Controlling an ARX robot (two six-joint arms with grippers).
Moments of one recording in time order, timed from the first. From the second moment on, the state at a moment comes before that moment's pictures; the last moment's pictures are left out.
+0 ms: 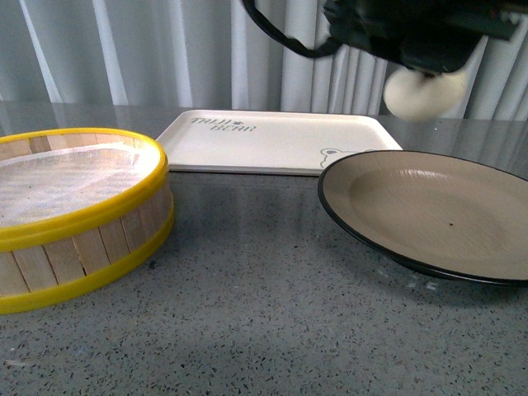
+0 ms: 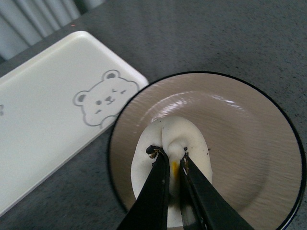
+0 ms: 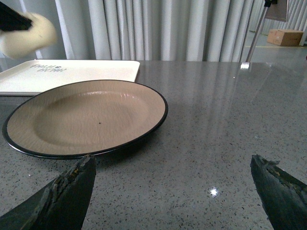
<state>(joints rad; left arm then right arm) -0.73 1.72 1.46 -0.17 -0.06 0.19 0.00 0.00 0.01 0.00 0.00 0.00</state>
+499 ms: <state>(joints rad) -0.74 1.96 1.64 -0.24 -0.01 0.20 0.00 0.00 0.01 0.00 0.00 0.00</state>
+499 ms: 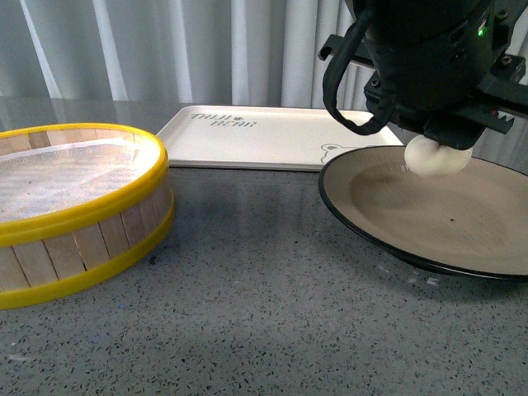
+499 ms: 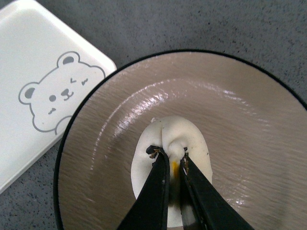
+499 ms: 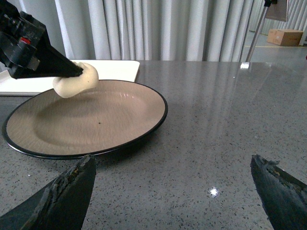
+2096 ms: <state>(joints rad) -0.77 2.10 1.72 -0.24 -0.05 0.23 0.00 0.00 0.01 0.00 0.00 0.00</state>
